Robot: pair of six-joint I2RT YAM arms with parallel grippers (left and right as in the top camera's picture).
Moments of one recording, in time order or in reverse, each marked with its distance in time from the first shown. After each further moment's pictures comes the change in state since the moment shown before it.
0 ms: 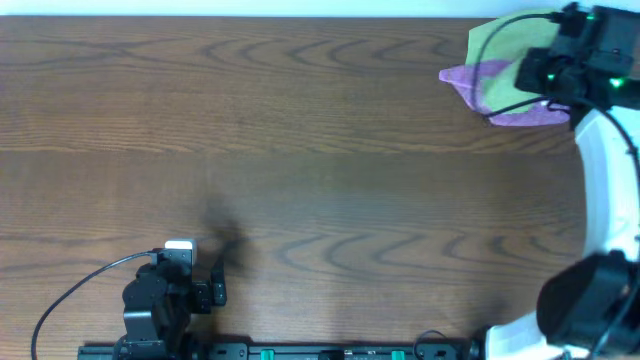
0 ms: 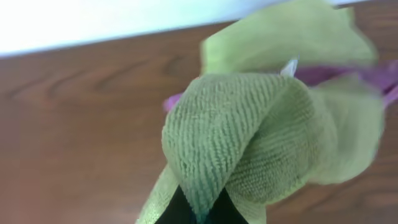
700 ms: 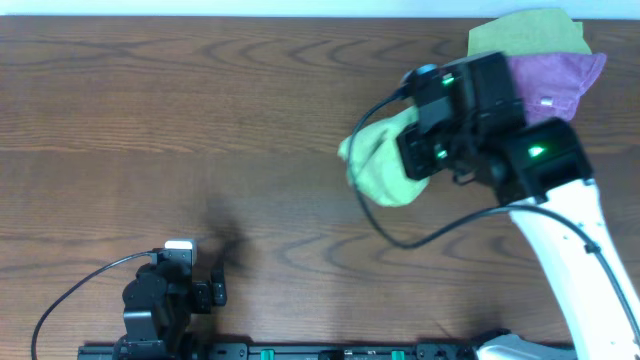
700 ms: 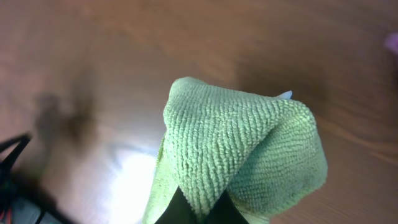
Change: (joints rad) left arm 0.000 0.000 0.000 0.000 0.000 0.000; right arm 0.589 -0.271 0.001 -0.459 -0.038 -0.014
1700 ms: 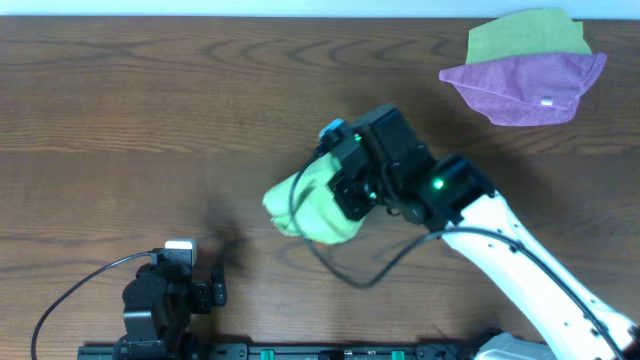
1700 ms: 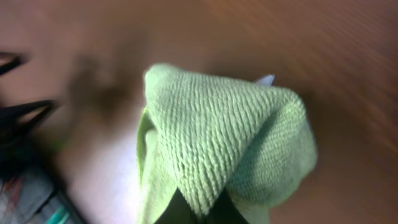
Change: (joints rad) left arm 0.000 0.000 0.000 0.000 0.000 0.000; right arm 0.196 0.014 -0.325 0.347 -0.037 0.019
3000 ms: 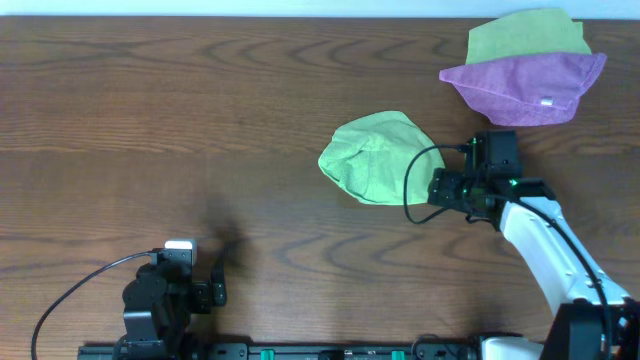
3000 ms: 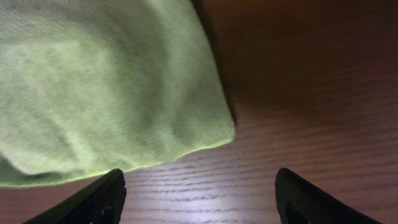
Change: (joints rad) left arm 0.000 0.000 0.000 0.001 0.000 0.000; right arm -0.586 0.013 -0.479 0.306 0.148 0.278
